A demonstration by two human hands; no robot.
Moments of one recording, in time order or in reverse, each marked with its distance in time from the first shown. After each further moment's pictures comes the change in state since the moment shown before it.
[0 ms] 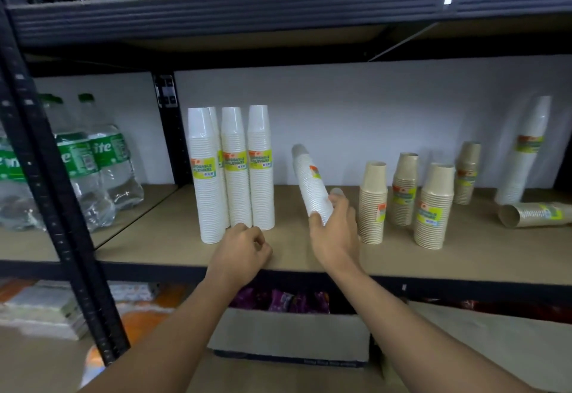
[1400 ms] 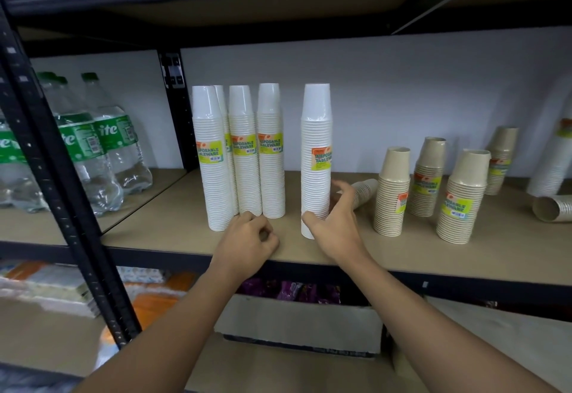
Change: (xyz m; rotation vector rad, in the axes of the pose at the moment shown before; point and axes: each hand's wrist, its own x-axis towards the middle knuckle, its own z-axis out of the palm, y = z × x) left_hand 0.004 -0.019 0.014 -0.051 0.052 0.032; right_hand 0.011 0.014 0.022 0.305 -0.281 -0.079
